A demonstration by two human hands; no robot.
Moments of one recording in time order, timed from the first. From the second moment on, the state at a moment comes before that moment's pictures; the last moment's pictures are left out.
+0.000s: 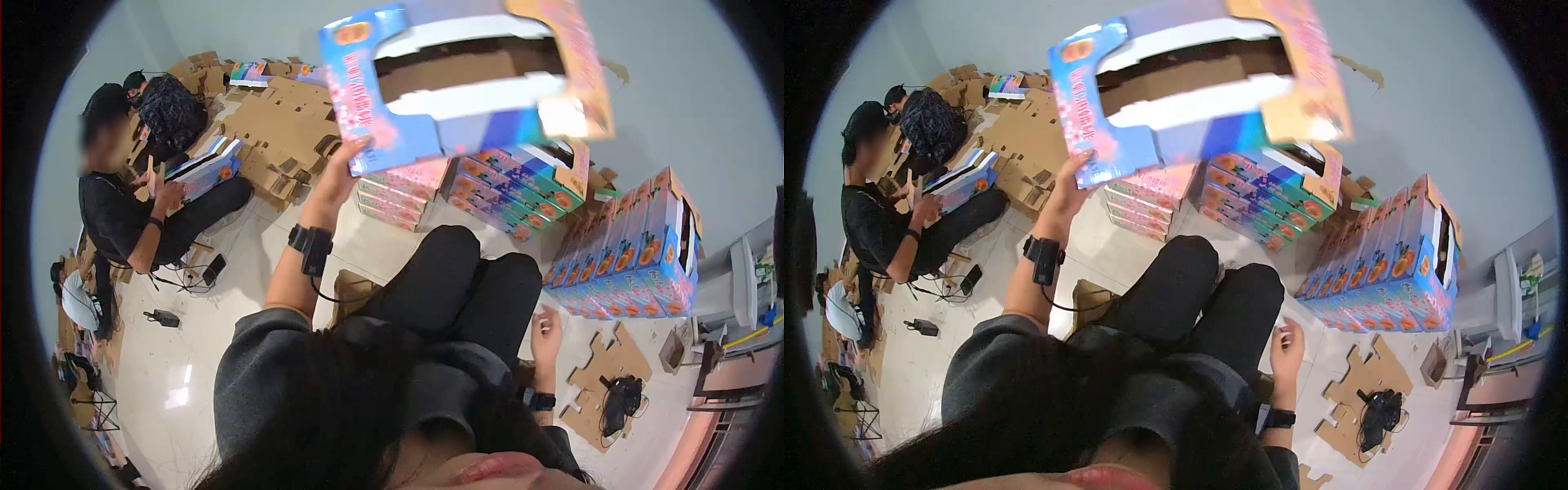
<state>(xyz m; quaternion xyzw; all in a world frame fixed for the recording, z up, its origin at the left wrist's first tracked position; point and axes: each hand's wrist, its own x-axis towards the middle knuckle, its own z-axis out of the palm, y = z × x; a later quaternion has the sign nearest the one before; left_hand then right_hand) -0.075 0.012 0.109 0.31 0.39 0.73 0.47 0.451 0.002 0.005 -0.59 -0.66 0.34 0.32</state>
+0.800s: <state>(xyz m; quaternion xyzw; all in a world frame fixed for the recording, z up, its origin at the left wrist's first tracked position) 0.065 0.004 0.131 0.35 0.52 0.47 0.62 0.463 0.036 0.091 -0.44 -0.21 0.63 0.61</state>
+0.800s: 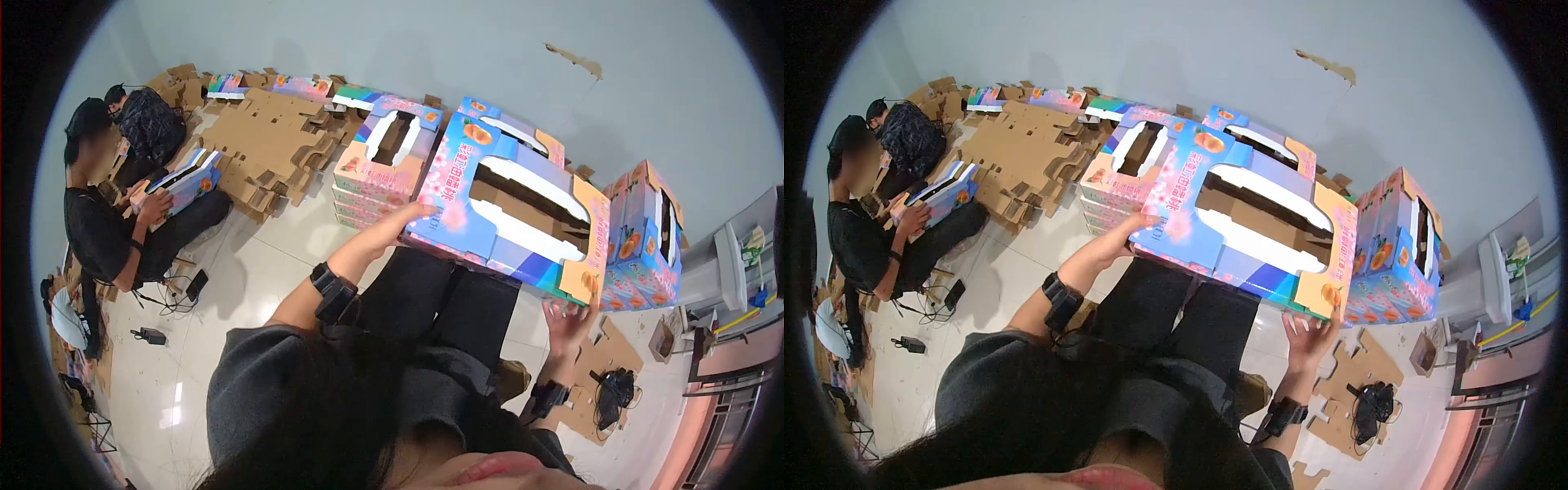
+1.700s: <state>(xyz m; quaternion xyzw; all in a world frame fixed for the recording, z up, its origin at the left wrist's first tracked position) 0.056 0.299 0.020 0.37 0.58 0.62 0.38 0.391 0.352 0.054 -0.44 -0.31 0.52 0.66</state>
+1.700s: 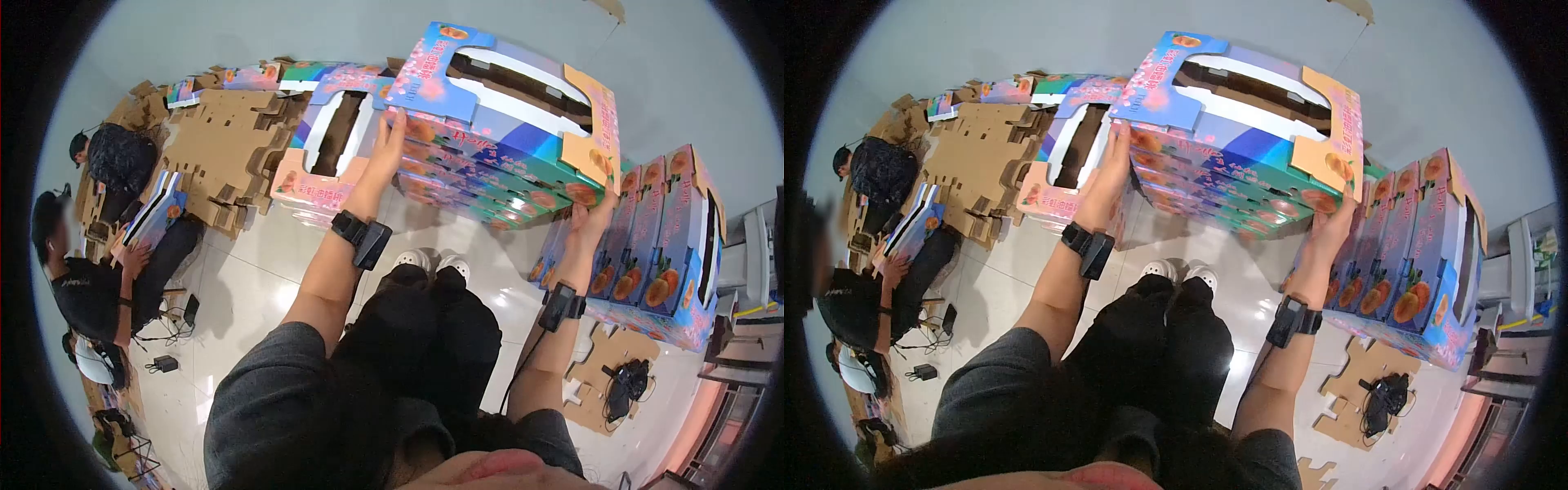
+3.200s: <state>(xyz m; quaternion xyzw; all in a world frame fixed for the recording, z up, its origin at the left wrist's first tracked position) -0.067 0.165 -0.104 0.67 0.69 0.28 -0.03 0.467 0.188 -0.079 -0.61 -0.73 0.22 0.20</state>
